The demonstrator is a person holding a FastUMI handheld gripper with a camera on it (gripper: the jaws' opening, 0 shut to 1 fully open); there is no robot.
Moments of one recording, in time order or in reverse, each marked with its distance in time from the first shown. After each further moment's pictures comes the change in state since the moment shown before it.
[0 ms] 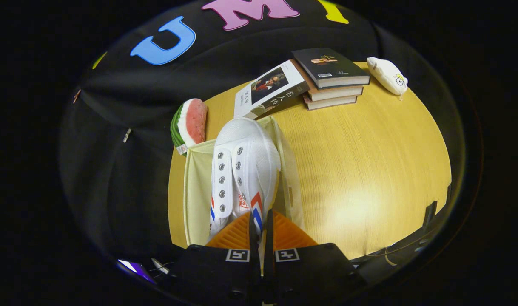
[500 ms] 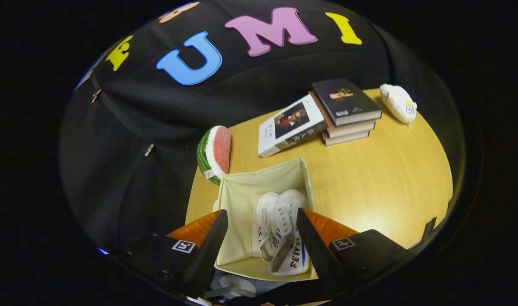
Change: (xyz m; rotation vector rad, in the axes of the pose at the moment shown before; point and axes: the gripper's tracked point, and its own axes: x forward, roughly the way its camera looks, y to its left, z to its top) arm -0.062 0.041 0.062 -0.093 -0.275 0.099
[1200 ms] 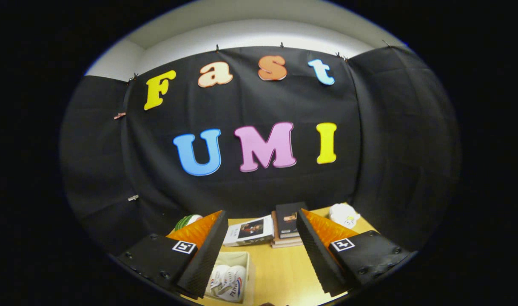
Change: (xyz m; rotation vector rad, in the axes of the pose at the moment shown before) arm -0.221 -0.038 0.150 -0.258 -0.779 -0.199
